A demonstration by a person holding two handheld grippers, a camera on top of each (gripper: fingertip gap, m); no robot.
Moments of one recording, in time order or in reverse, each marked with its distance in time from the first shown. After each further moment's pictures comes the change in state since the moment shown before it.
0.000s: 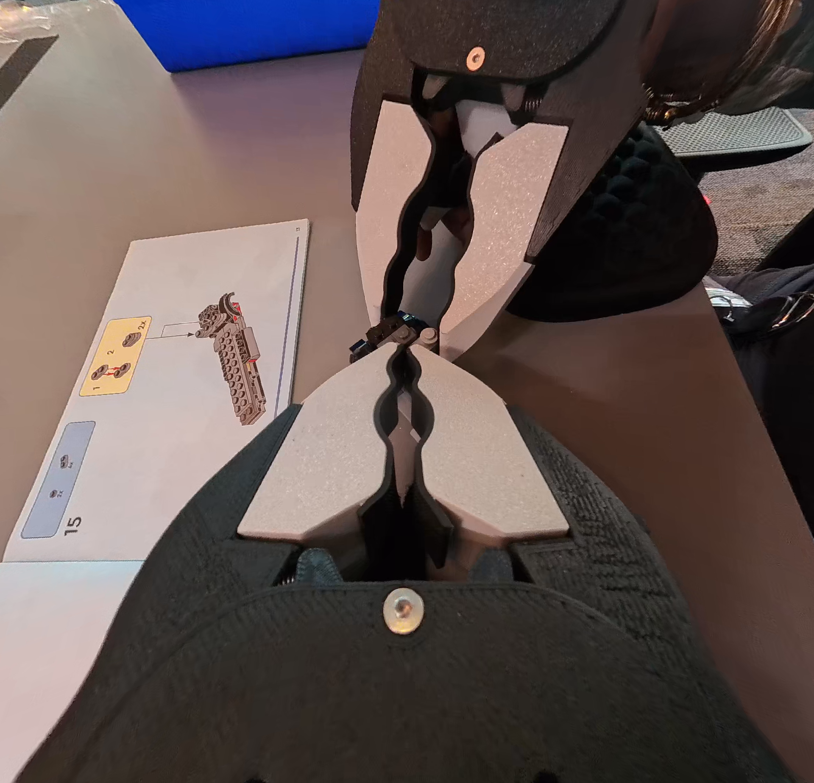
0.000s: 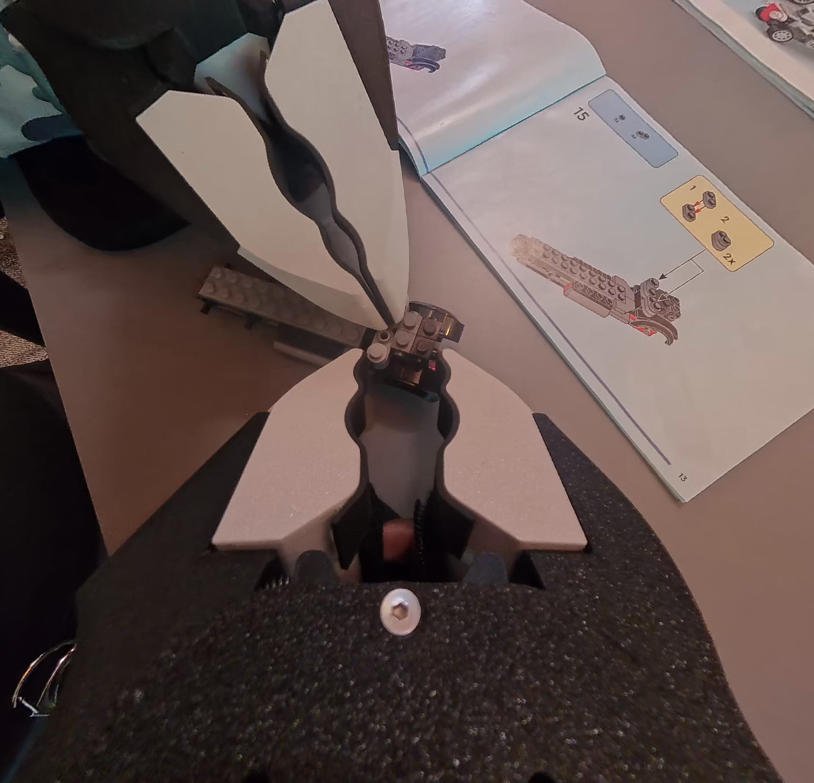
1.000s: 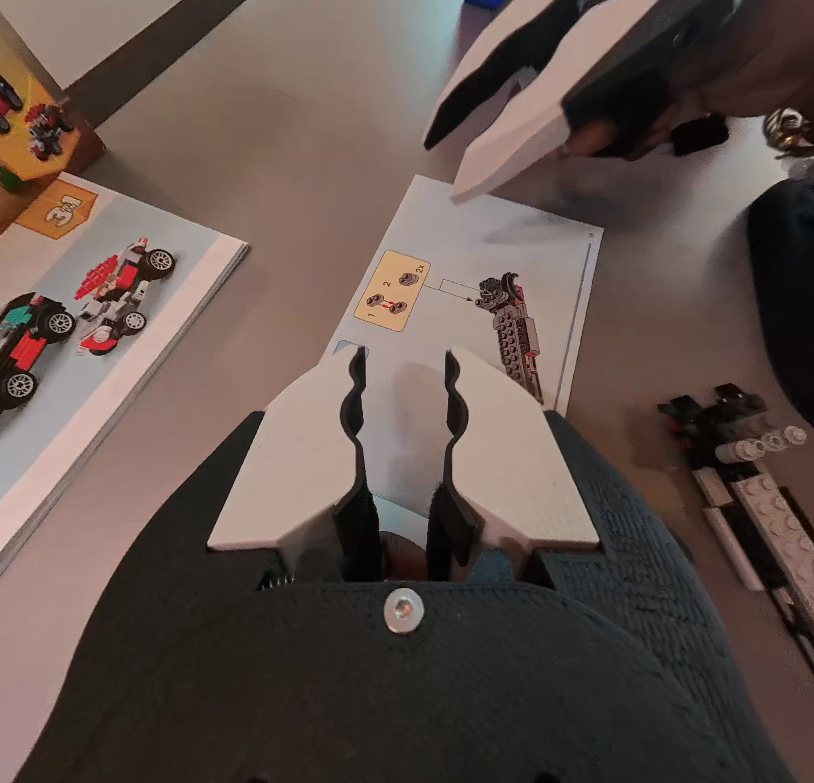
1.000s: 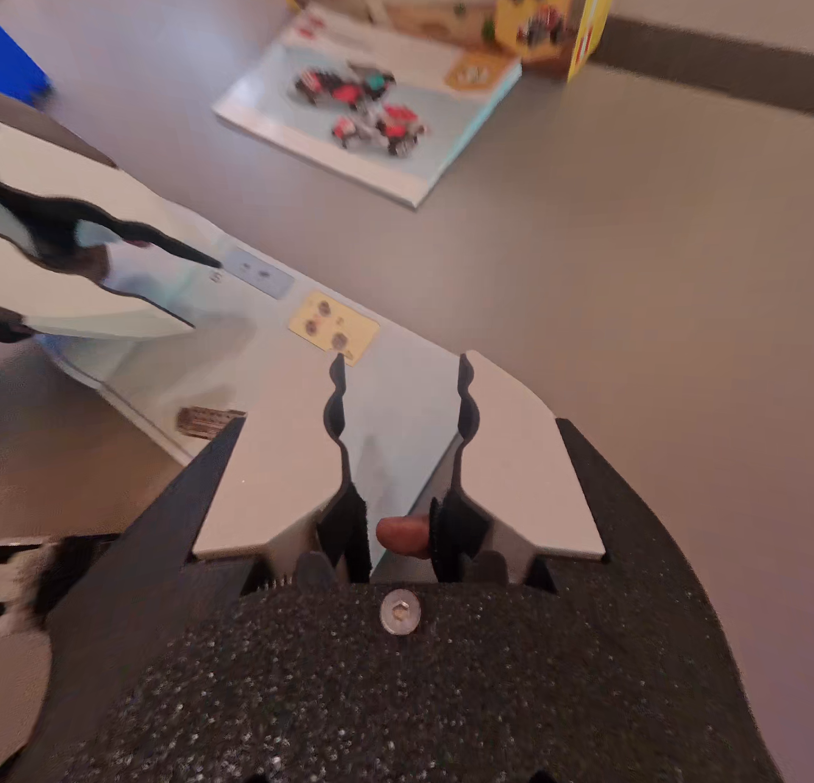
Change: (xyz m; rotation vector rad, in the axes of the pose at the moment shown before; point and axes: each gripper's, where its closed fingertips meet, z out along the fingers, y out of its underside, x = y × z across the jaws) left arm -0.145 0.024 -0.015 -0.063 -0.247 -0.334; right arm 0.183 -0.034 -0.001 0.089 0.248 0.369
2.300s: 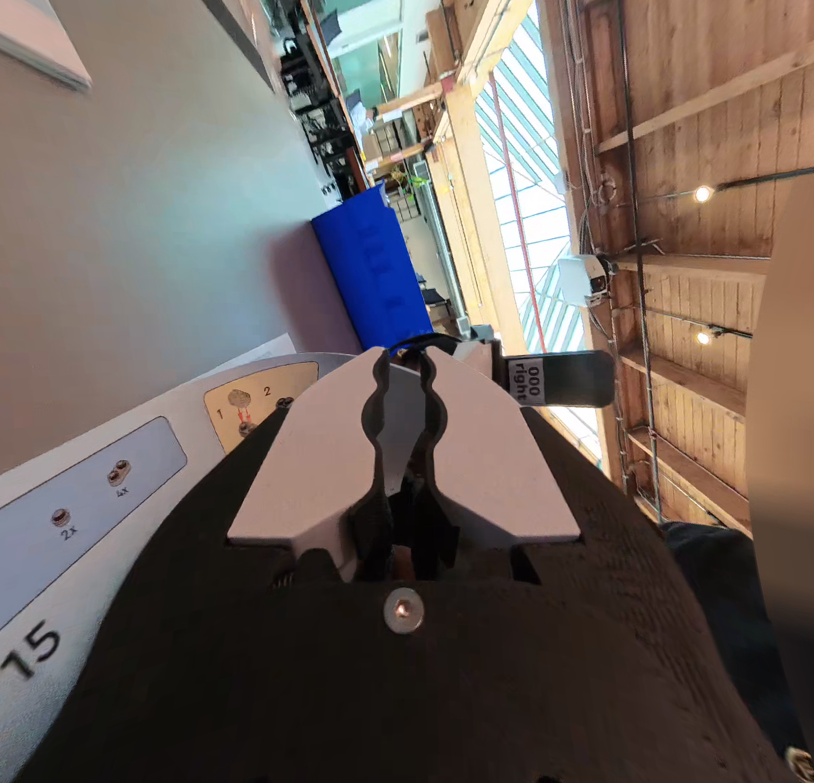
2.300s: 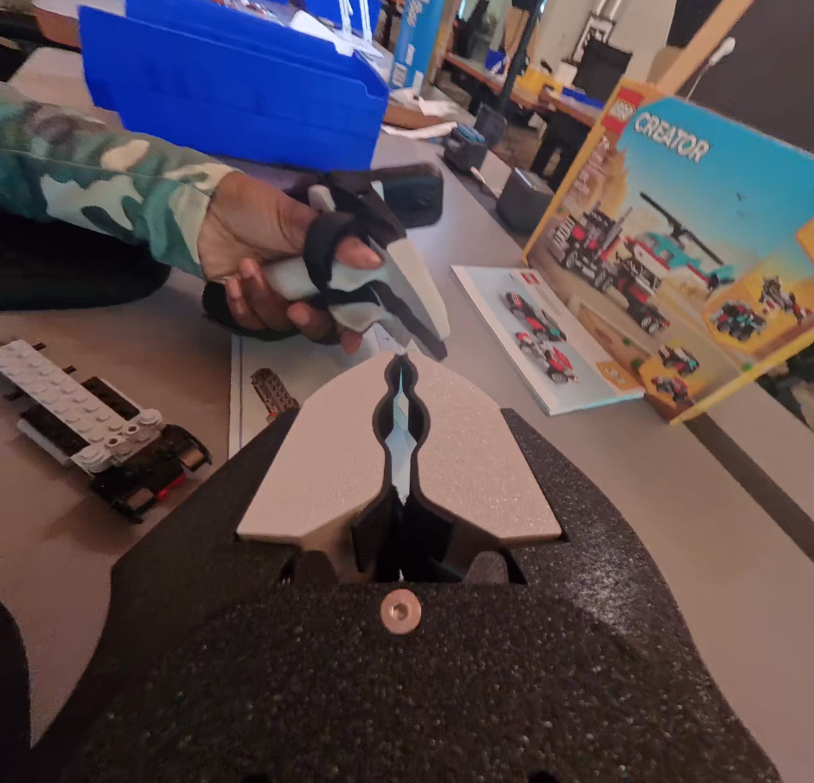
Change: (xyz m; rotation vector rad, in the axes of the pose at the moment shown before) left arm 0.019 -0.051 -0.007 0.505 0.604 -1.109; right arm -0.102 -0.022 -0.037 0.443 -0.324 -0.660
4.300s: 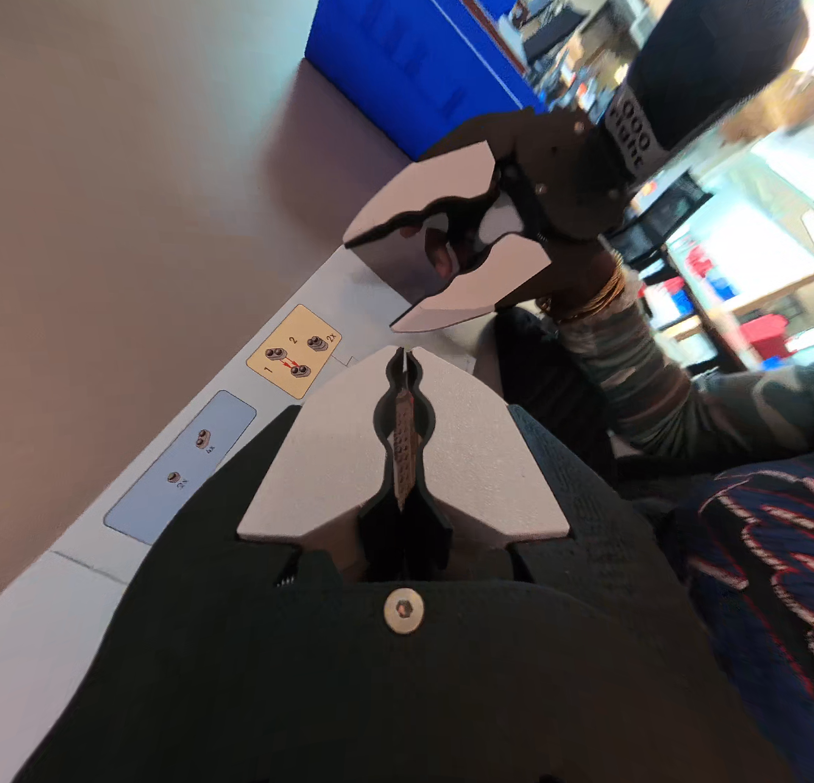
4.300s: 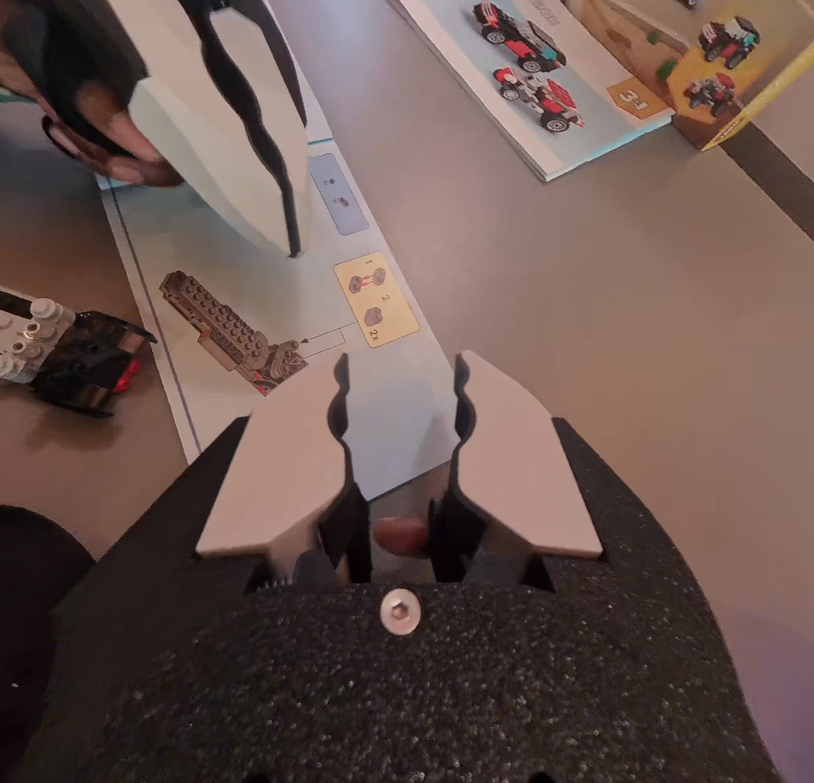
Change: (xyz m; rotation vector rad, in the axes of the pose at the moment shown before) left arm -0.015 0.060 0.008 -0.450 -0.212 0.561; right arm 0.008 0.080 -0.035 -0.483 0.118 0.233
